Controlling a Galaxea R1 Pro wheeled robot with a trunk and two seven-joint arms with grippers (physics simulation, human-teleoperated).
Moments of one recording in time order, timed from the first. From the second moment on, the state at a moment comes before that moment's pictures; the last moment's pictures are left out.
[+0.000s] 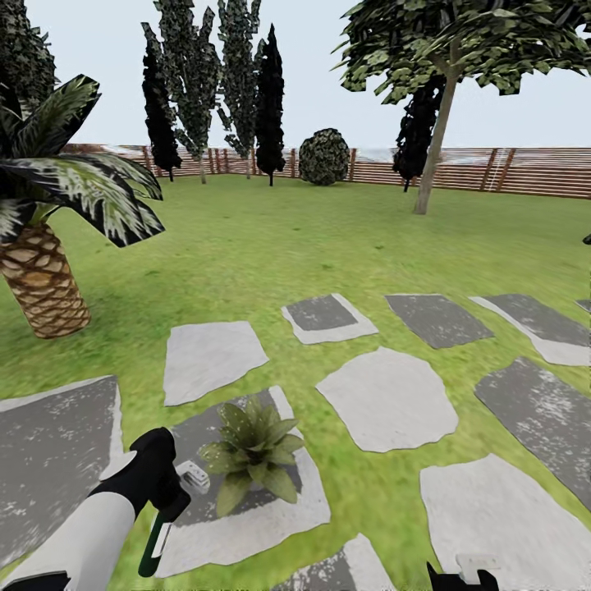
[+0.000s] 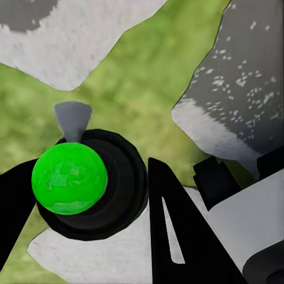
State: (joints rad) left arm -0.71 0.05 0.13 -0.60 -1.23 0.83 -1.09; right arm -0.37 -0.10 -0.71 -0.22 0.66 -0.36 0.11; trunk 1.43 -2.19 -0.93
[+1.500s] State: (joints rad) left arm -0.71 0.05 0.12 -0.60 -1.24 0.84 -1.09; right arm -0.37 -0.10 -0.71 -0.22 0.66 -0.36 0.11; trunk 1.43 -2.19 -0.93
